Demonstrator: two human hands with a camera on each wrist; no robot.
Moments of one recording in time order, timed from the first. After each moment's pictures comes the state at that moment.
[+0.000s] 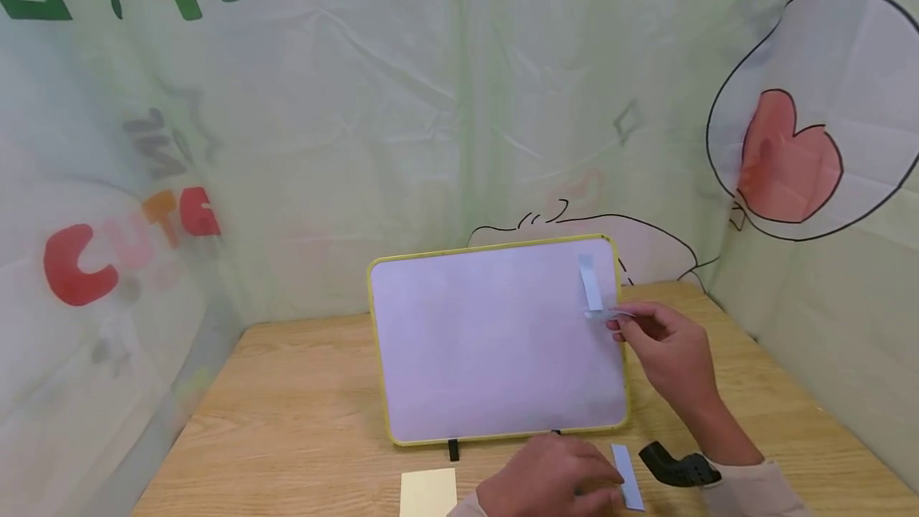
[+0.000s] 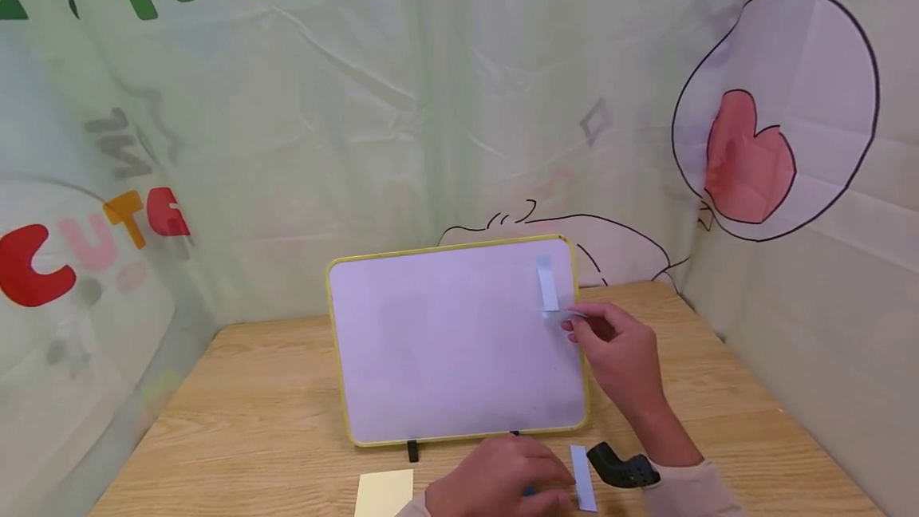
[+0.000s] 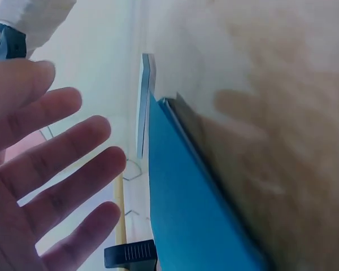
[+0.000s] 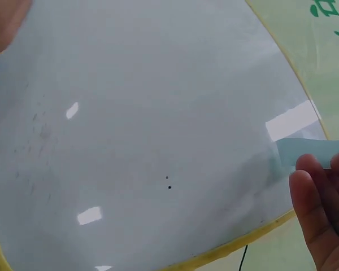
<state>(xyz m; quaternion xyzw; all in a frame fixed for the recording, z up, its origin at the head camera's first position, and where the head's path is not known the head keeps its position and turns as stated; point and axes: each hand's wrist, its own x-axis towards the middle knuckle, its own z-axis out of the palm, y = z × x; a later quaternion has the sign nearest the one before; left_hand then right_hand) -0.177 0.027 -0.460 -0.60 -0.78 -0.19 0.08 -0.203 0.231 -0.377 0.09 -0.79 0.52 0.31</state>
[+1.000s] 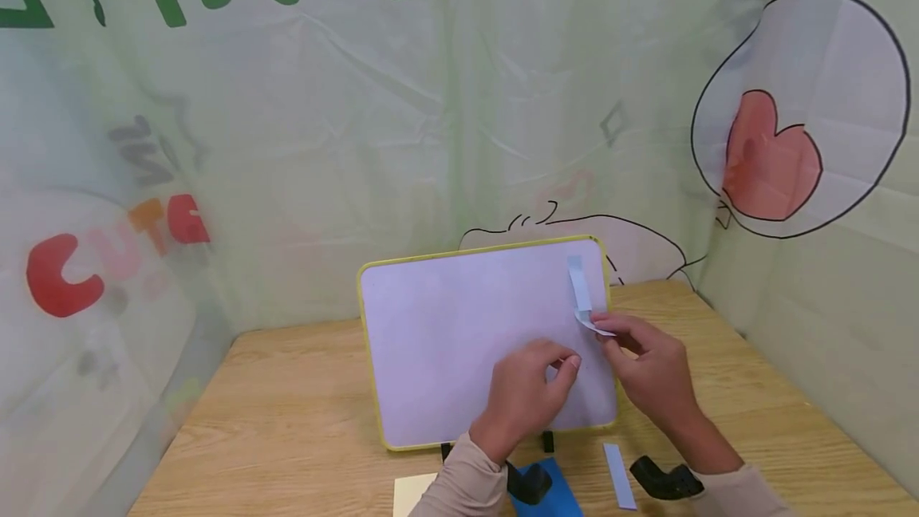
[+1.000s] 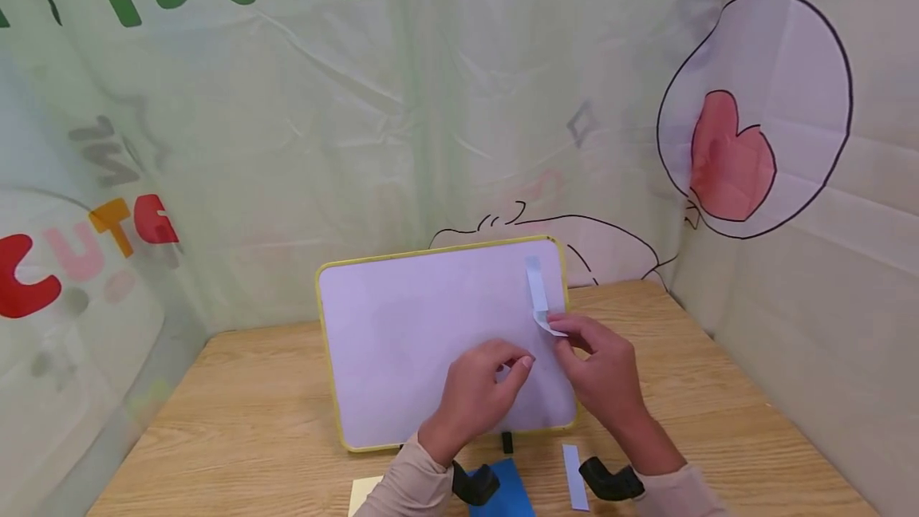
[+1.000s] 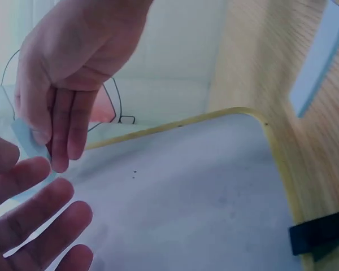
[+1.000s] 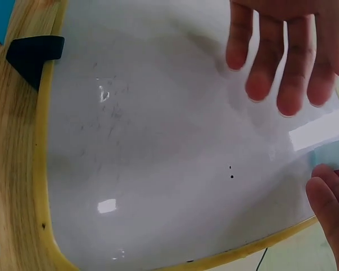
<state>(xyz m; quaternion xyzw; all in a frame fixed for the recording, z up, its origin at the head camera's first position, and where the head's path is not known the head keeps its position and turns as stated) -0.212 0.040 -0.396 -0.33 -0.85 -0.32 0.25 -0.203 0.229 -0.395 0.21 -0.78 0.42 0.41</state>
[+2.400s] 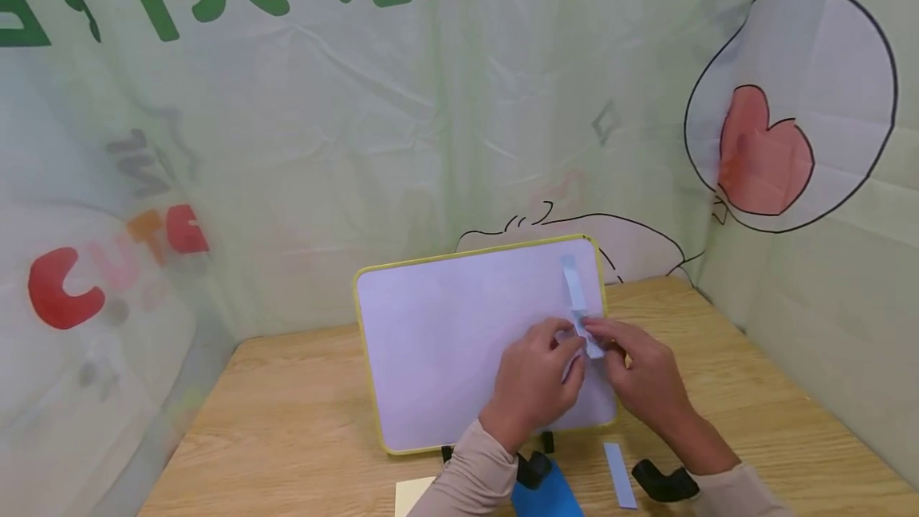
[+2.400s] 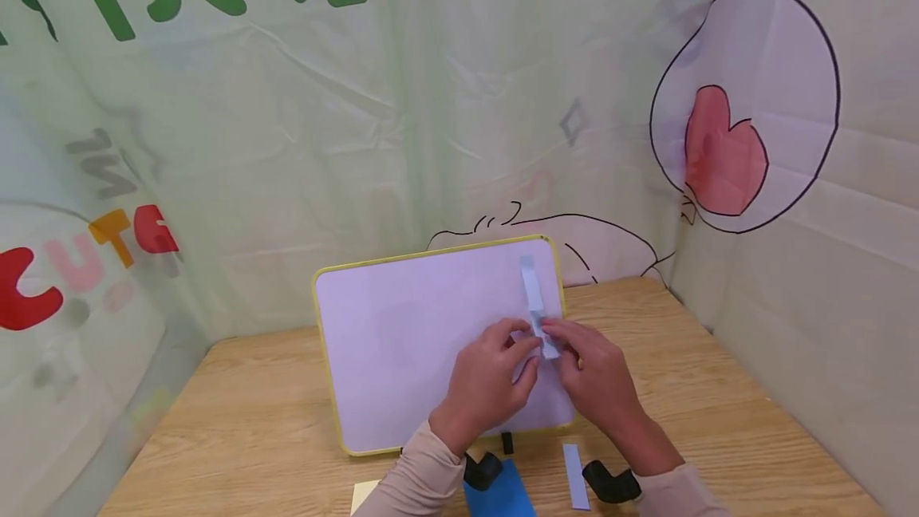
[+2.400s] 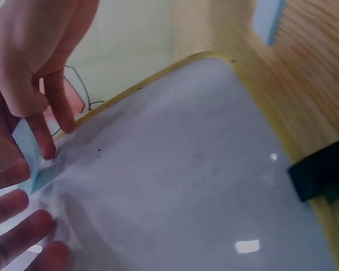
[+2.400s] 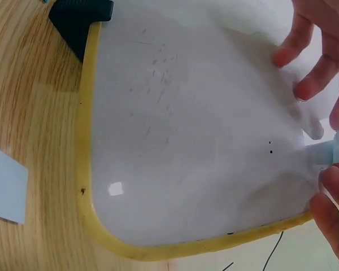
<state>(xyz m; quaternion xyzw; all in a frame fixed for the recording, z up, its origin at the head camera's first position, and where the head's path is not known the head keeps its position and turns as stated) -0.228 0.055 -0.398 -0.40 -0.83 -0.16 0.36 -0.206 0.233 -0.409 0.21 -0.82 0.28 0.46</state>
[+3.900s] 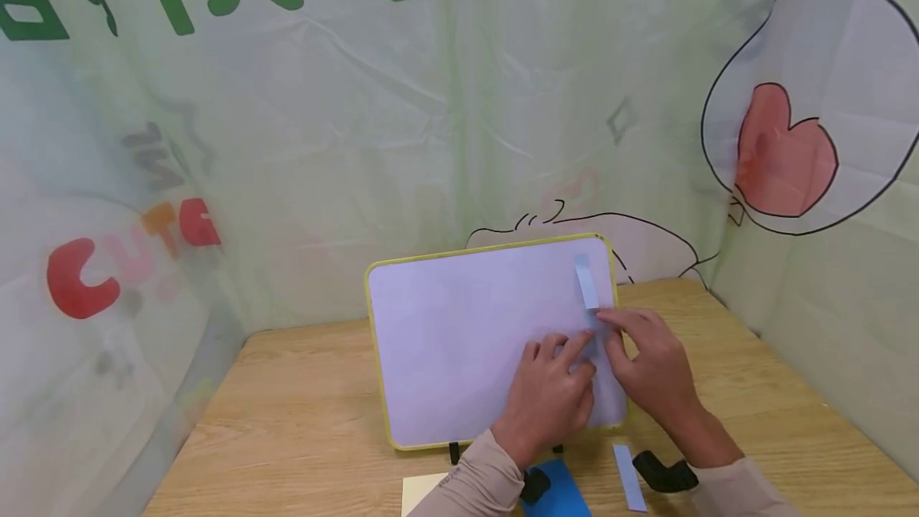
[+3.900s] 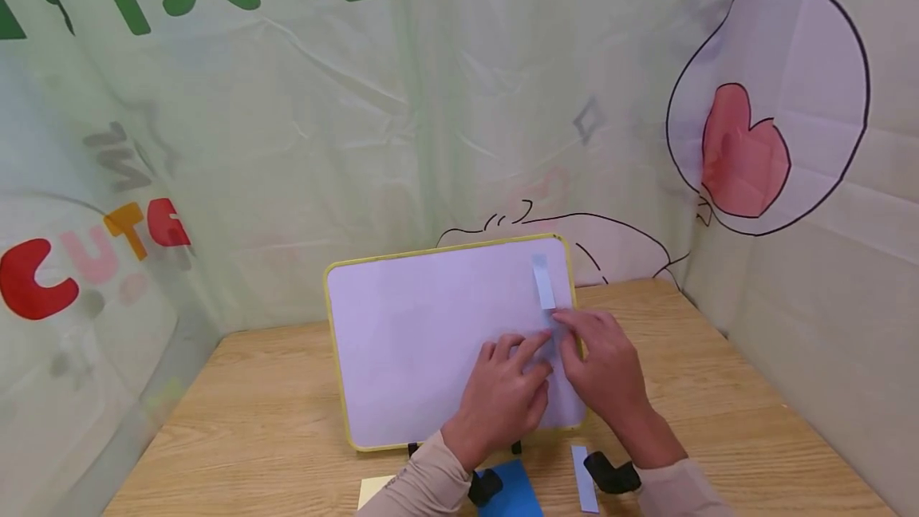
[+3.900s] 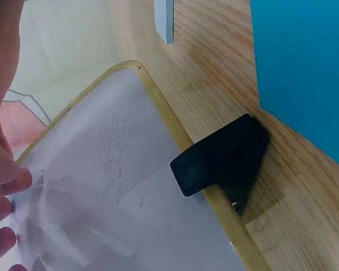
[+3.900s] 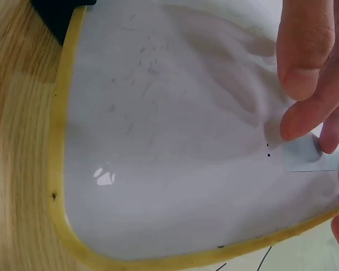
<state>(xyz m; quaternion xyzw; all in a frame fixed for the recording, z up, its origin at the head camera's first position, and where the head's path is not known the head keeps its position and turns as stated) -0.225 0.054 -0.422 -0.40 -0.82 -0.02 0.41 -0.221 0.232 -0.407 0.21 -0.80 0.24 0.51</state>
